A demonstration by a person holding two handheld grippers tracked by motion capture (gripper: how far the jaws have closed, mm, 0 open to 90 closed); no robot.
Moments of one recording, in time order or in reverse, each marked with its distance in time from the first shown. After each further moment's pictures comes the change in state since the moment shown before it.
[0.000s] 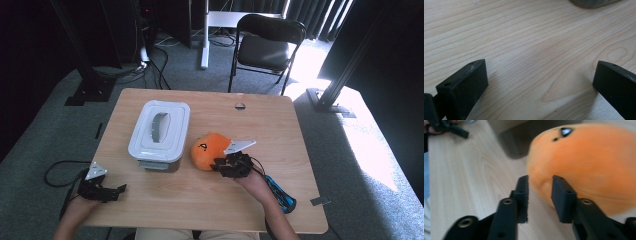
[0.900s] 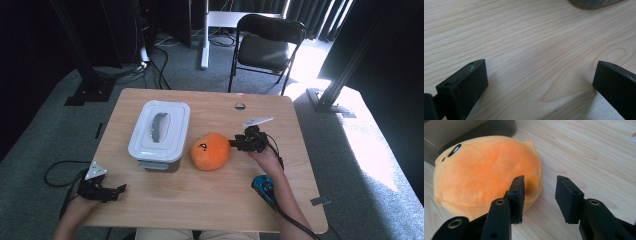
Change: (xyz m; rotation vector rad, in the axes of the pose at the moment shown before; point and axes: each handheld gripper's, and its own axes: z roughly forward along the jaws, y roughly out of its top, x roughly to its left) left arm 0.001 0.000 0.000 -0.003 -0.004 -0.005; right arm -0.095 0.011 -0.011 0.018 -0.152 0.155
